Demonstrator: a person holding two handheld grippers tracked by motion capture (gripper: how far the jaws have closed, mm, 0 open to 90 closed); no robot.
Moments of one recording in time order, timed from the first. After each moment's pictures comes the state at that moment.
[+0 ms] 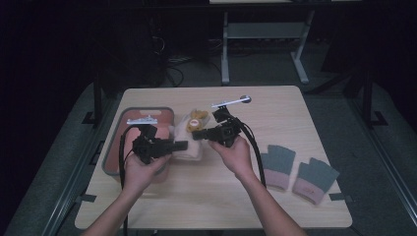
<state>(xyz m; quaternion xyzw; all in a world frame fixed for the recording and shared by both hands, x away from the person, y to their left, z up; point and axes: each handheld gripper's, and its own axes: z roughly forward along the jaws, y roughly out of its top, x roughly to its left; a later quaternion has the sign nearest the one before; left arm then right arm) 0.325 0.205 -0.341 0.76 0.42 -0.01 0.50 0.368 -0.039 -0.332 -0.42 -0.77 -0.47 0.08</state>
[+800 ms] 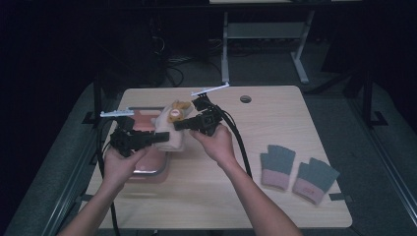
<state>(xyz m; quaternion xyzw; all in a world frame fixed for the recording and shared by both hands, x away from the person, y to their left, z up) 0.329 0.254 -0.318 0.74 0.43 0.00 0.52 0.383 0.006 -0.305 -0.39 -0.78 -0.48 0.08</state>
